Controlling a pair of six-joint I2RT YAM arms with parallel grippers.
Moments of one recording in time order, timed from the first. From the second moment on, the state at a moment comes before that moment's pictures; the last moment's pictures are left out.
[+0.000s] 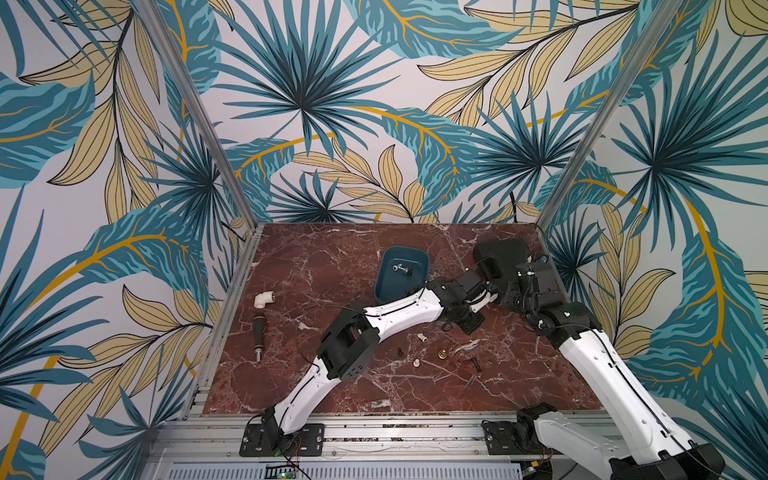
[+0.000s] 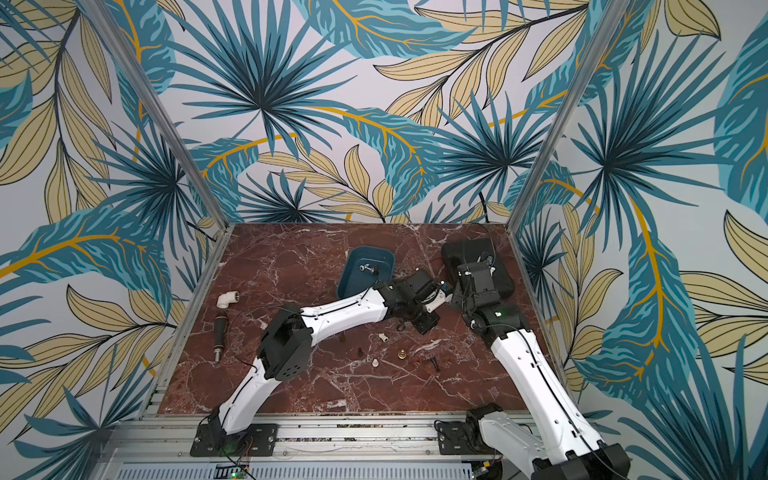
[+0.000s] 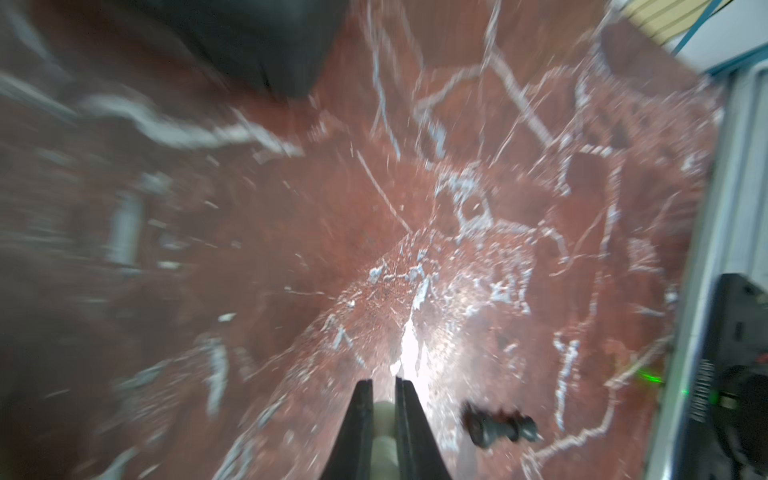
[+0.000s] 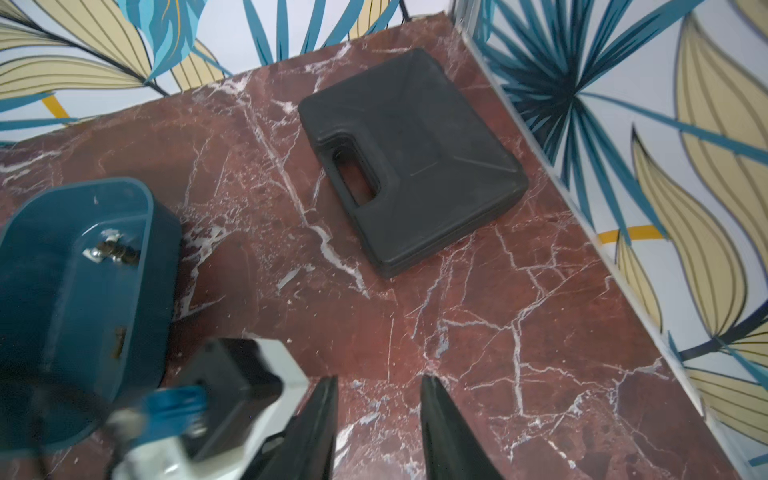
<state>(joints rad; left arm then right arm) -0.99 2.26 2.01 -0.66 0.19 -0.08 0.22 1.03 1.01 -0.80 0.37 0.46</state>
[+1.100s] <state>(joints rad) -0.58 2.36 2.08 -0.85 -0.02 -0.08 0.38 1.24 0.77 -0.92 0.03 0.64</state>
